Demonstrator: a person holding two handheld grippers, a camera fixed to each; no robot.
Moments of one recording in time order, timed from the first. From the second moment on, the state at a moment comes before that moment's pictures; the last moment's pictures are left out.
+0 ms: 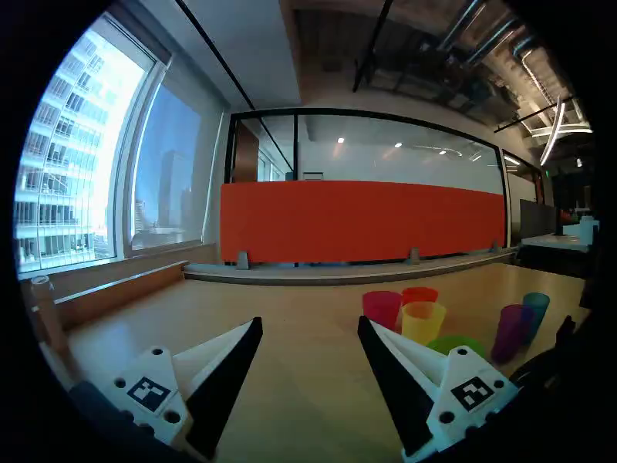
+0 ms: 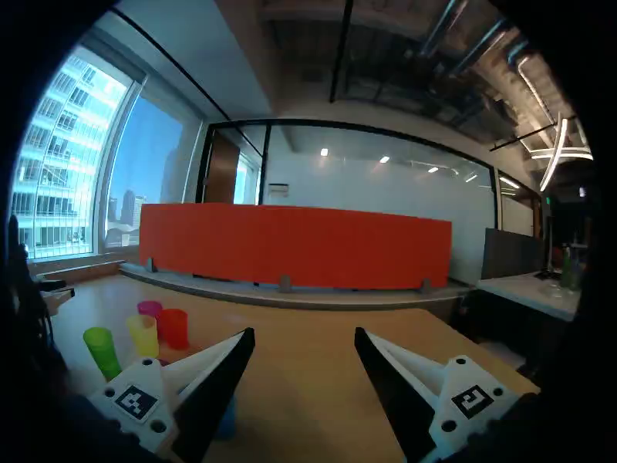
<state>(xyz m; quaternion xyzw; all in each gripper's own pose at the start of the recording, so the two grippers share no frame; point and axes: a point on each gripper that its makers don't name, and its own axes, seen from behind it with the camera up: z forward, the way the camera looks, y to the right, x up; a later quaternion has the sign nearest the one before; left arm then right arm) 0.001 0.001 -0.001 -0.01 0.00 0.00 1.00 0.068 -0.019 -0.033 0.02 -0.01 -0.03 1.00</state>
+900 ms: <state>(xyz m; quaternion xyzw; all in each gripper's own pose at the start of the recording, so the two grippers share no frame) 0.001 0.001 0.000 -0.01 0.00 0.00 1.00 0.069 -0.014 -0.040 0.03 0.02 -0.05 1.00</state>
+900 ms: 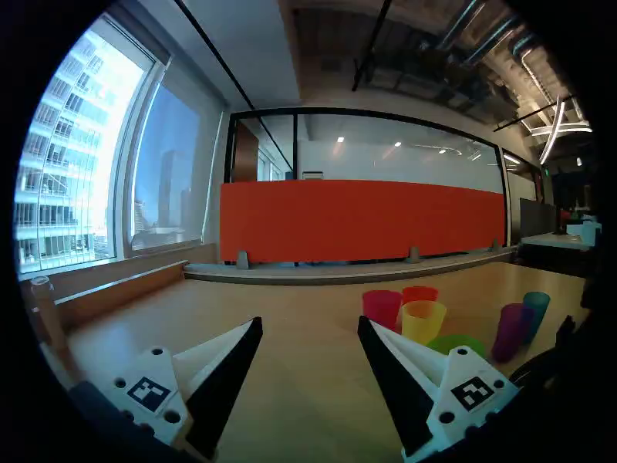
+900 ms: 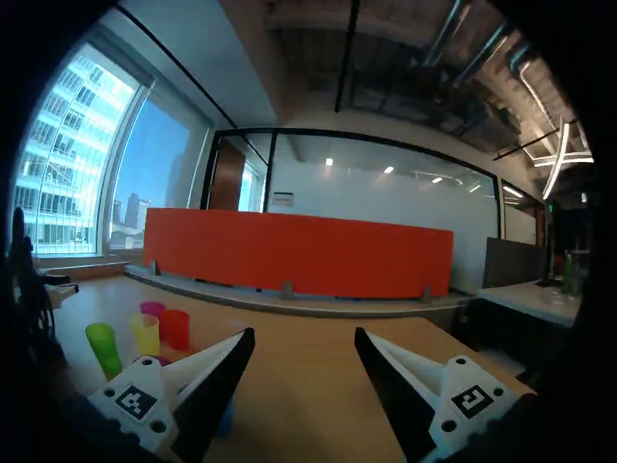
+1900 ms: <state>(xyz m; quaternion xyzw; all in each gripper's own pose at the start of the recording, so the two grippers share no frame) 0.001 0.001 0.000 -0.01 0.00 0.00 1.00 0.044 -0.022 -0.019 0.02 0.03 -0.03 1.00</state>
